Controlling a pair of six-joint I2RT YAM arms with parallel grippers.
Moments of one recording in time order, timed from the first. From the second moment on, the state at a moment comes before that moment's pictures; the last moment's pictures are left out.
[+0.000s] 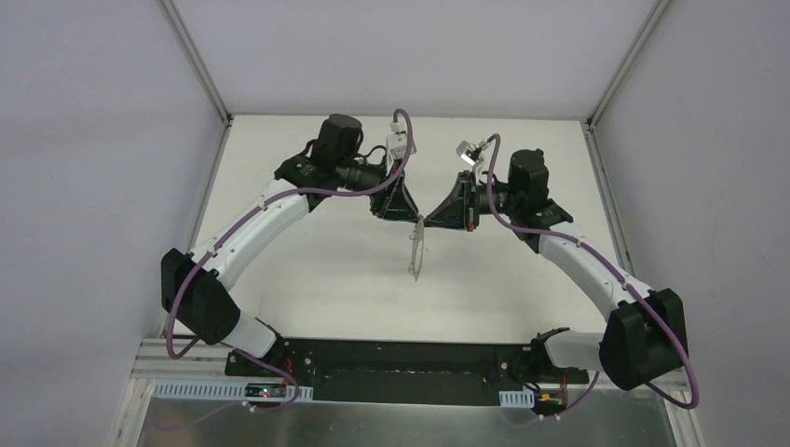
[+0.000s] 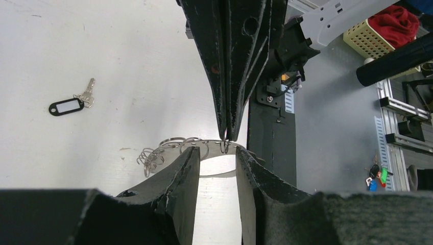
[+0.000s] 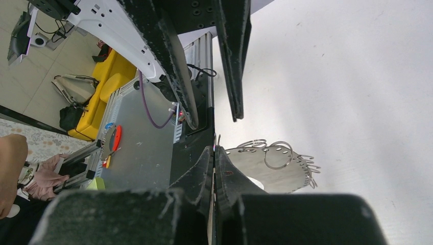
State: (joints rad) left arm -0.58 1.48 1.40 -0.49 0.97 0.05; right arm 0.40 1.28 0.91 0.14 -1.19 0.37
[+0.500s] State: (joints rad) left arm -0.59 1.51 1.36 -0.38 1.00 -0.05; right arm 0.39 1.28 0.89 0.19 -1.20 0.41
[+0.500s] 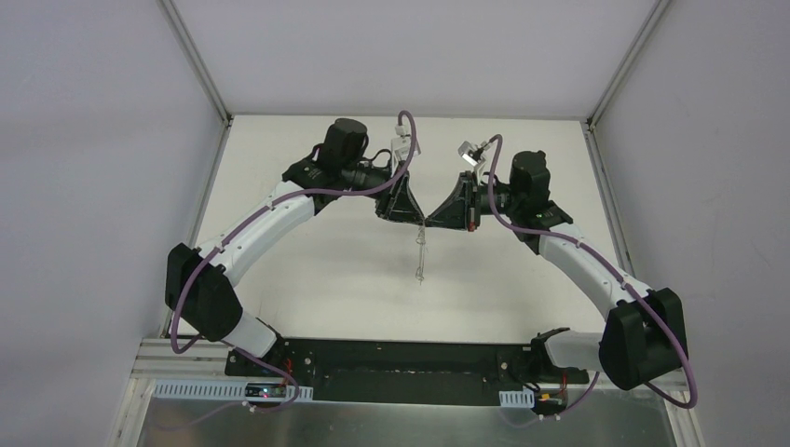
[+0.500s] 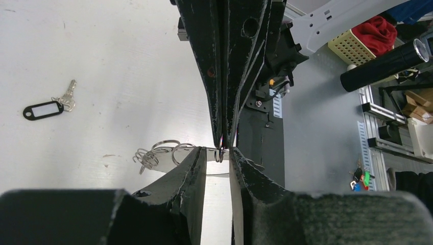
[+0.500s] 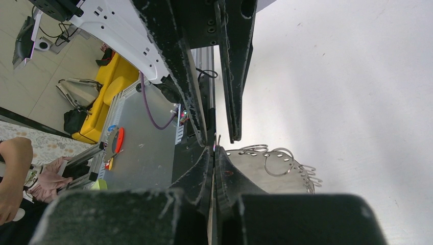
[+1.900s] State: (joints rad) left arm -0.64 1.50 1.36 -0.58 0.87 0.25; right arm 0.36 1.22 0.87 -0.04 -1.13 0.13
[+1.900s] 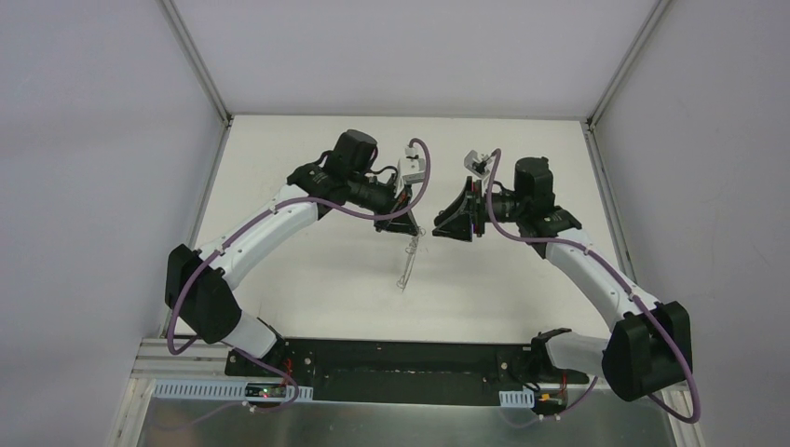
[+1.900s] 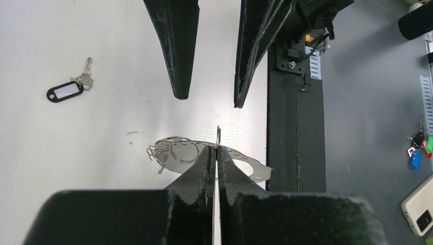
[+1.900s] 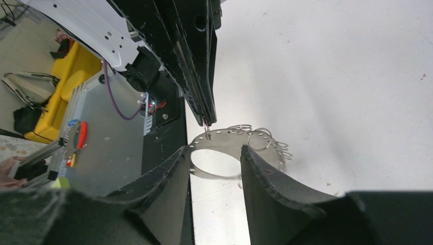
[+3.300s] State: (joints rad) left arm -0.66 1.51 1.33 -0.51 0.91 0.18; right arm 0.45 1.24 0.89 -0.13 -1.08 0.01
